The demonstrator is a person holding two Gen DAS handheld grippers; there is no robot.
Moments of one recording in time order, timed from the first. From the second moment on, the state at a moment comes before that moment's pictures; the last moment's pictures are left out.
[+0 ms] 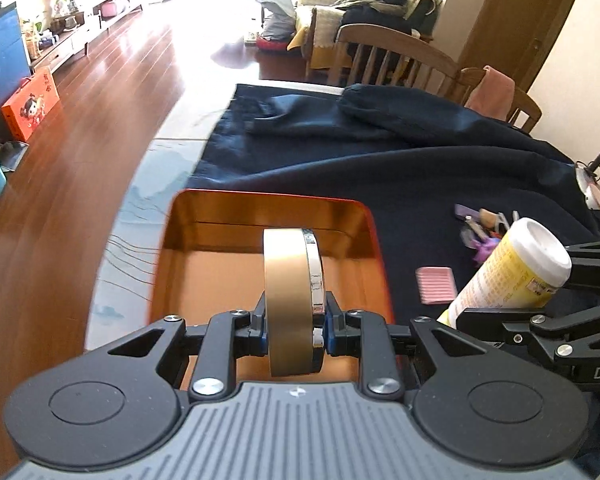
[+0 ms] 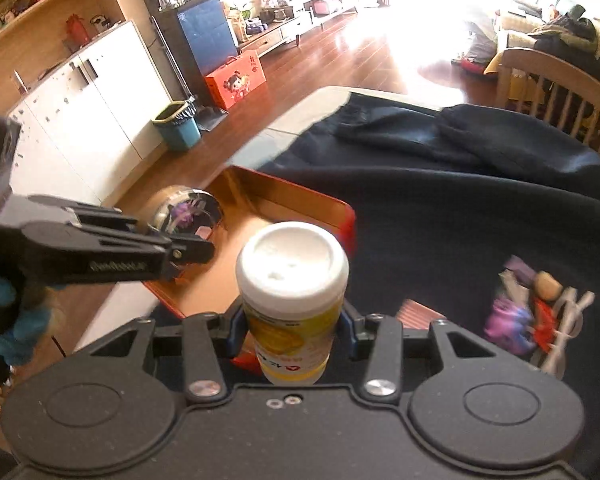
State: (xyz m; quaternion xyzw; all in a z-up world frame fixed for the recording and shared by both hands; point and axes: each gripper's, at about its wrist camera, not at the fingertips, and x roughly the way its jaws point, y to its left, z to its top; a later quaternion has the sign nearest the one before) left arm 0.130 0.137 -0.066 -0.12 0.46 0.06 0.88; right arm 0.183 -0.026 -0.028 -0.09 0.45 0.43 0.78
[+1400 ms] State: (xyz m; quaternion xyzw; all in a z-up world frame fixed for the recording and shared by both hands) left arm 0.201 0.208 -0.132 -0.09 0.52 0.04 0.85; right arm 0.224 0.095 -0.111 -0.13 0.52 0.33 0.78
